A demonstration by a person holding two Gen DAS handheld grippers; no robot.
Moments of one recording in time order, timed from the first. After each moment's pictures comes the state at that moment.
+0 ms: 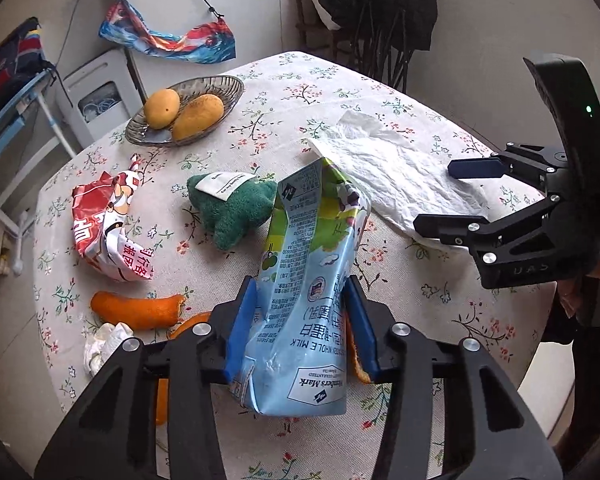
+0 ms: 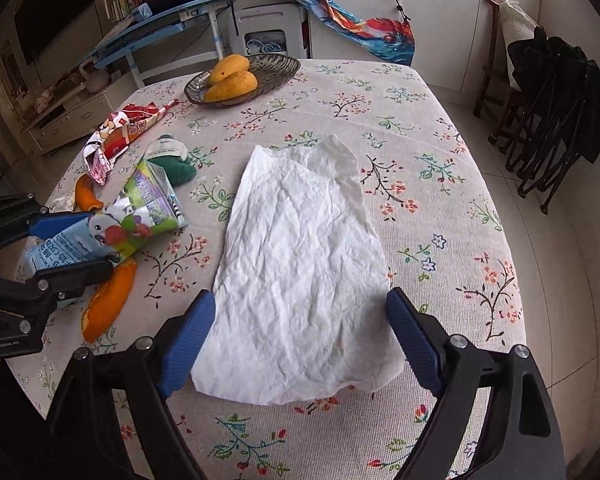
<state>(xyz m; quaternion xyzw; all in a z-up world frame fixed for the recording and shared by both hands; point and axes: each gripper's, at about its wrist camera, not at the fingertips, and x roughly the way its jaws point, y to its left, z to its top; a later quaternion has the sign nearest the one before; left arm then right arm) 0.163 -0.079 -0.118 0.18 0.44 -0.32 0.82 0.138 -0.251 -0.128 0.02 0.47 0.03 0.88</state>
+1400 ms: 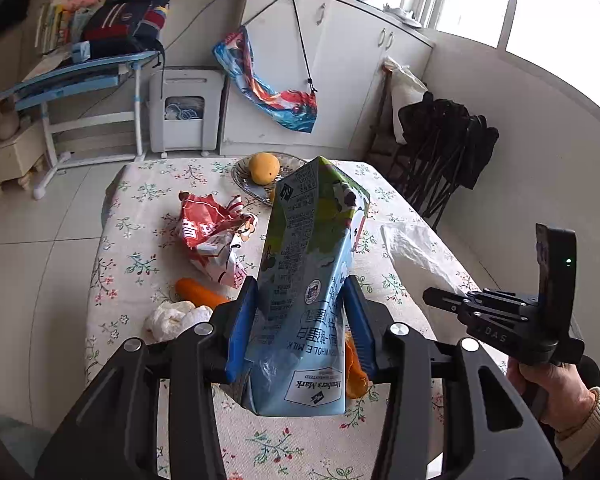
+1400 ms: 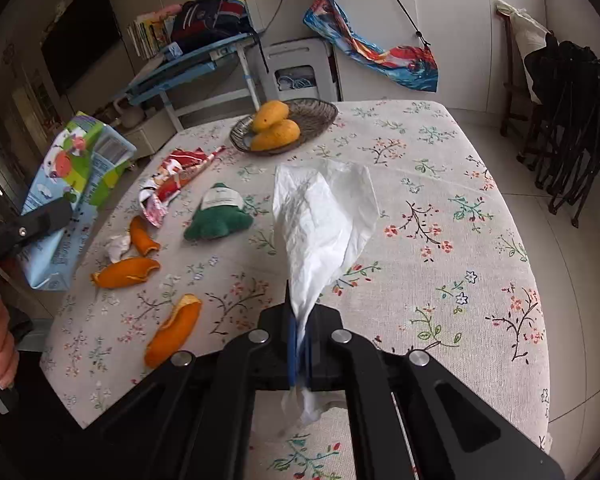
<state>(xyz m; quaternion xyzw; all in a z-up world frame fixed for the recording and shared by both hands) 0.131 0.006 -0.049 -0.03 0.35 -0.22 0.91 0.121 -0.241 -0.093 0.09 0.40 0.11 0.91</state>
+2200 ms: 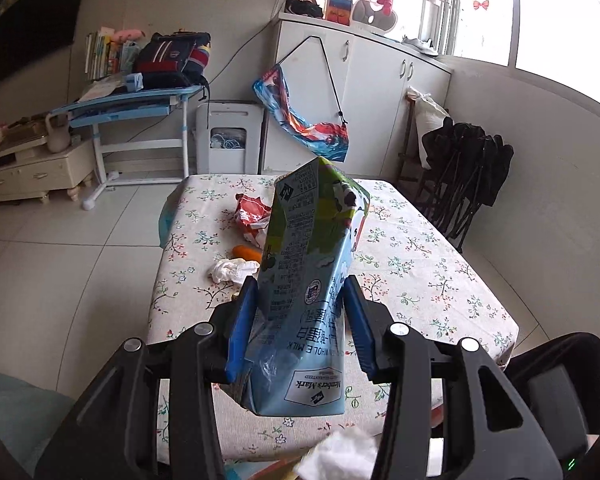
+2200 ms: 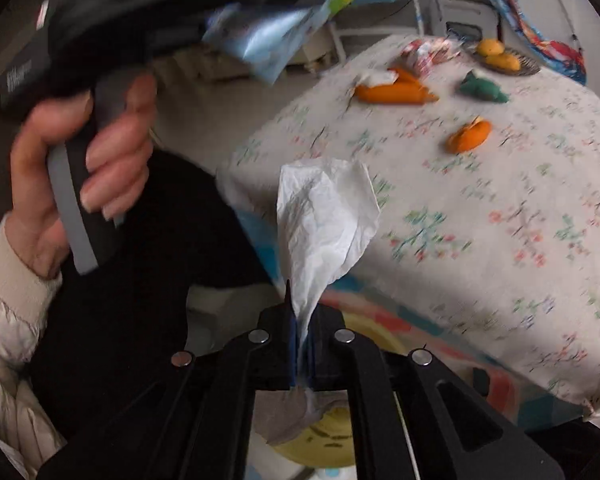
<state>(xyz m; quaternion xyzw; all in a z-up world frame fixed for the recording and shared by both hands) 0.004 0.038 -0.024 -0.02 0.30 -0.15 0.94 -0.027 -0.104 -0.130 -0.03 0.51 0.36 0.78</state>
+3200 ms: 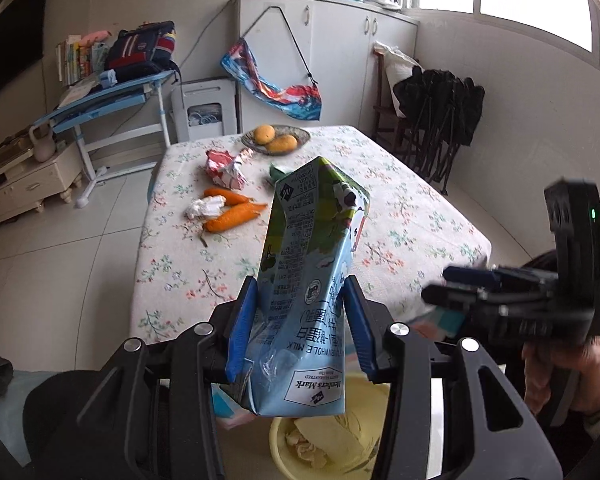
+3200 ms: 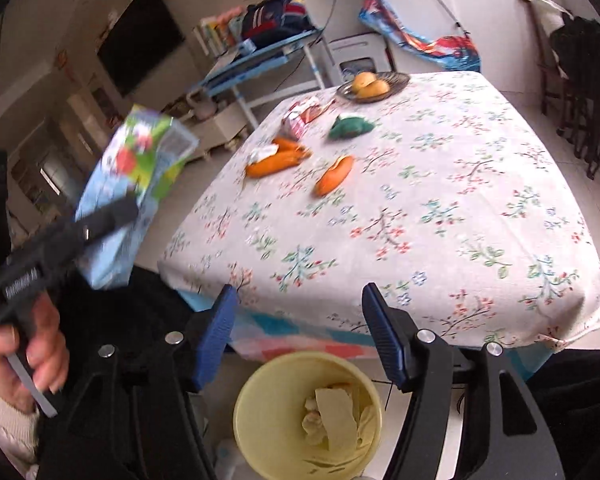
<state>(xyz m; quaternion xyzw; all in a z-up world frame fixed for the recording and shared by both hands) -0.088 -0.001 -0.039 0.05 0.36 -0.18 0.91 -0.038 -0.212 -0.093 0.16 0.39 0.18 0.89</state>
